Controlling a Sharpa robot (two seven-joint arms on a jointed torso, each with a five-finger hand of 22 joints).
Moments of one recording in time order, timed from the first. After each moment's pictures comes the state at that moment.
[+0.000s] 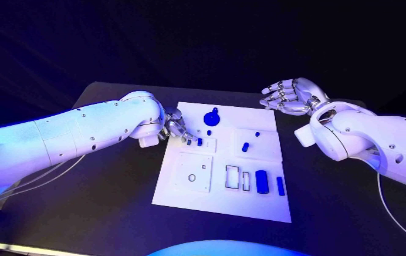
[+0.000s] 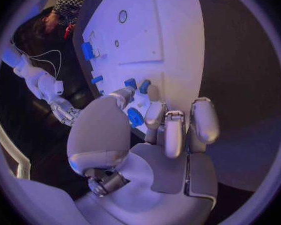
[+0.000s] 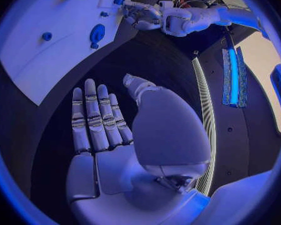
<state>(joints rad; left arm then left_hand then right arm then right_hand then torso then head) 1.23 -0.72 -0.04 1.34 -1.01 0.19 -0.52 1.06 -0.24 0.38 0.29 0.16 0.97 0.02 0.69 0.75 1.36 -0.04 1.26 1.08 1.47 -0.08 1.56 1.31 0.10 1.33 0.02 1.40 1.16 1.32 -0.86 -0.17 1.54 -0.60 -0.52 0.09 1.36 -0.21 0.41 0.18 0.17 0.75 0.19 0.34 0.30 0.95 0.18 0.41 0.07 1.09 0.14 0.13 0.36 0.17 0.80 0.27 0.06 0.25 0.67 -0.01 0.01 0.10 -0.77</state>
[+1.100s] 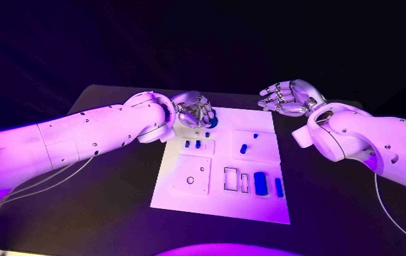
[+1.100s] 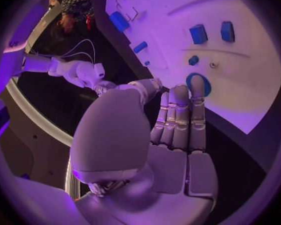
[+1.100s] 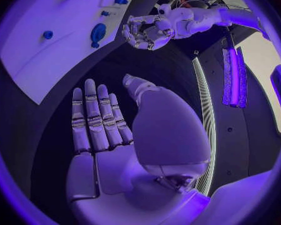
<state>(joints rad) 1.23 -0.70 -0.04 1.37 -1.09 -0.12 -0.03 1.46 -0.27 0.60 0.21 0.13 0.65 0.18 0.57 0.52 0.77 0.12 0.71 0.37 1.03 0.05 1.06 0.72 0.17 0.91 0.14 0.92 0.53 1.32 -0.86 -0.17 1.53 -0.60 -0.52 0.10 1.36 -0.21 0.42 0.17 0.17 0.75 0.19 0.35 0.30 0.95 0.18 0.41 0.06 1.09 0.14 0.13 0.35 0.17 0.80 0.27 0.06 0.24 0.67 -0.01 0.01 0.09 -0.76</state>
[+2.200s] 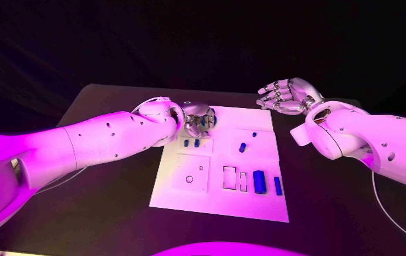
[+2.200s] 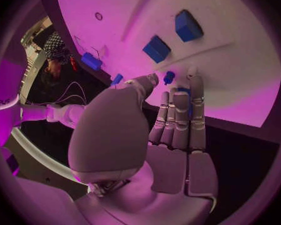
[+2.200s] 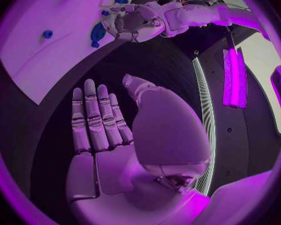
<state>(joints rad) 1.20 -0.58 -0.07 1.23 -1.44 -0.08 0.00 1.45 -0.29 0.53 0.22 0.12 0.70 0.15 0.54 0.41 0.76 0.12 0.70 0.30 1.10 0.05 1.21 0.80 0.17 0.93 0.15 0.95 0.56 1.32 -0.86 -0.17 1.53 -0.60 -0.53 0.10 1.36 -0.21 0.43 0.17 0.17 0.75 0.19 0.35 0.30 0.95 0.18 0.40 0.06 1.09 0.14 0.12 0.35 0.17 0.80 0.27 0.06 0.23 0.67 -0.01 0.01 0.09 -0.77</state>
